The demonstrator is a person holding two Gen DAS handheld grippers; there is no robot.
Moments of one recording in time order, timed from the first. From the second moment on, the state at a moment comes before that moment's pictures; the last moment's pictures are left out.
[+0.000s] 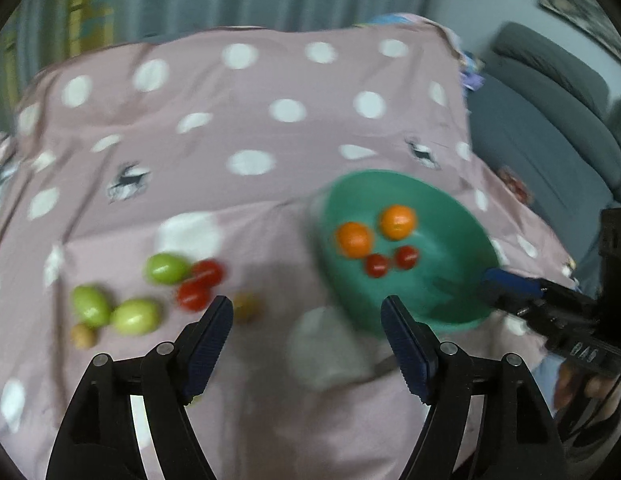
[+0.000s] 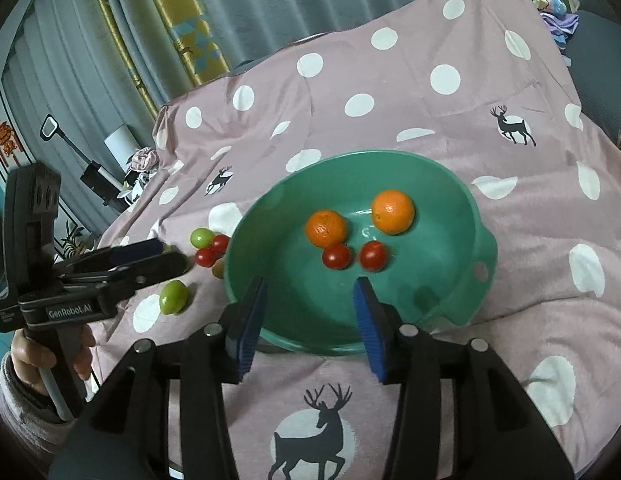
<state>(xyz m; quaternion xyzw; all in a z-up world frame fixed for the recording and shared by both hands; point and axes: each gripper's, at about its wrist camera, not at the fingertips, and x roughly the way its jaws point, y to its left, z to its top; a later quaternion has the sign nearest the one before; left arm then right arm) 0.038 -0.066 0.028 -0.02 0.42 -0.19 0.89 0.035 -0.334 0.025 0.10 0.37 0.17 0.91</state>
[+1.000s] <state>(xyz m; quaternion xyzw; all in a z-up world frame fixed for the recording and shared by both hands) -0.012 0.078 -0.037 -0.13 0.47 -0.06 0.87 0.019 -0.207 0.001 0.02 0.42 0.32 0.85</state>
